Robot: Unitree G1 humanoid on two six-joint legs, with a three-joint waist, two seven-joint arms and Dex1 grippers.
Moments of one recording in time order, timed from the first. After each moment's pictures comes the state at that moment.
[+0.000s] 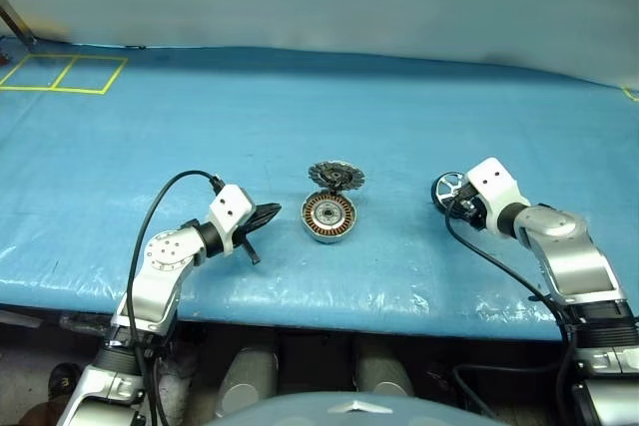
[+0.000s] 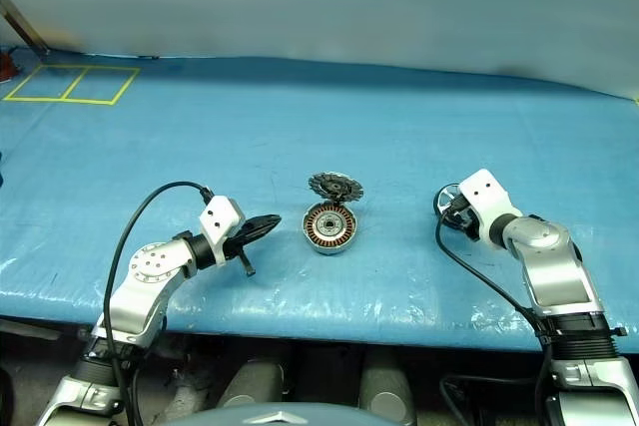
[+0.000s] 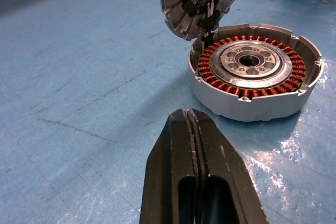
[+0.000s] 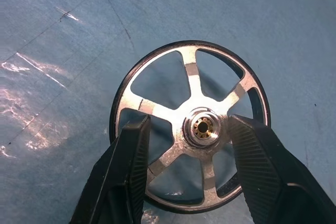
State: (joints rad) left arm -0.13 0.43 -0.11 -0.04 -0.13 0.12 -0.76; right arm -0.22 -0.72 -0.04 0.03 0.05 0.55 0.61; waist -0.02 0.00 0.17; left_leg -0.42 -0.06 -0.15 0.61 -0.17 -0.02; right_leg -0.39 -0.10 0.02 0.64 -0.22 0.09
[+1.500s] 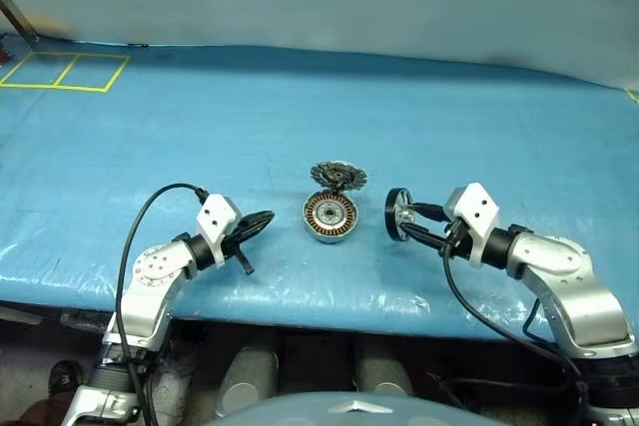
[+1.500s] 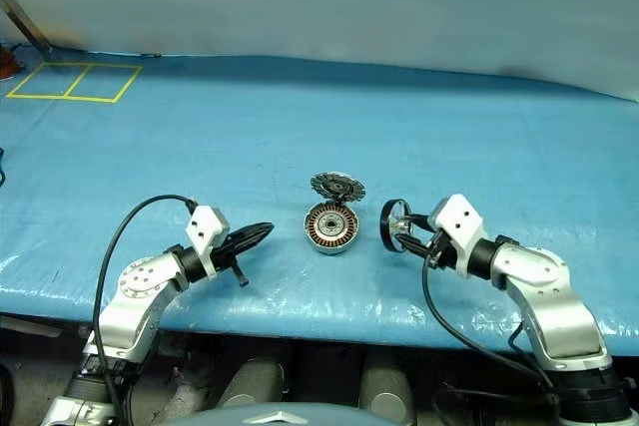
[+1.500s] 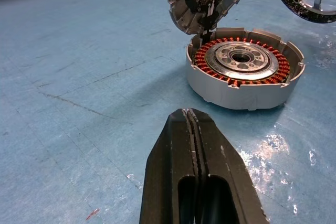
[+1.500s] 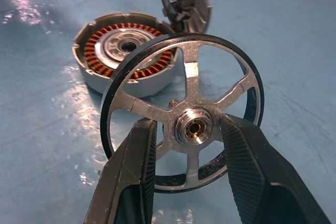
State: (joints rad) left arm -0.04 0.42 -0.06 -0.04 -0.23 0.08 -0.80; right arm 0.02 -0.68 -0.06 -0.36 0.31 0.38 0.86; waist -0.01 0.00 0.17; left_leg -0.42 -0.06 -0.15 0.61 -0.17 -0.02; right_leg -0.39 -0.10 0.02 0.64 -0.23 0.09
